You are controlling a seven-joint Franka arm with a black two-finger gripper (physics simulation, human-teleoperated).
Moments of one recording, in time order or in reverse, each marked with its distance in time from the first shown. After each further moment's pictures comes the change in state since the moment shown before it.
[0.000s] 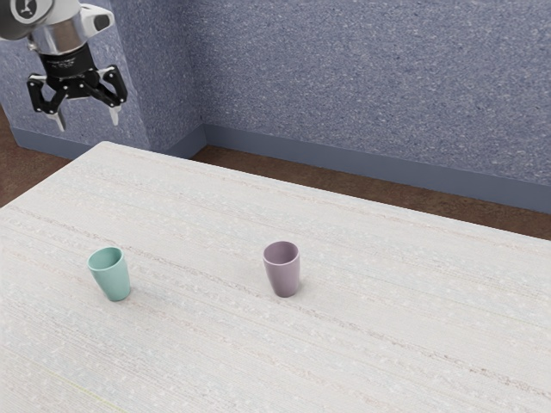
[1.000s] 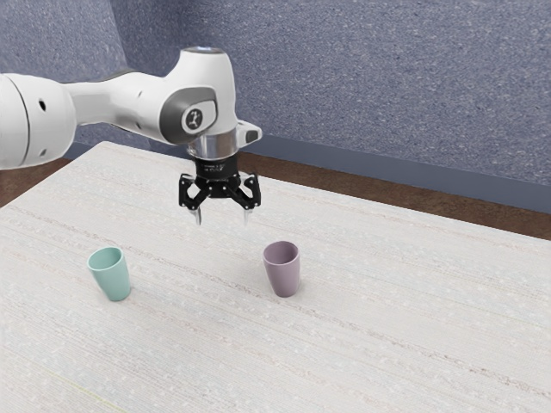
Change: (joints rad) arm -0.032 0.373 -0.242 -0.046 -0.131 0.206 -0.088
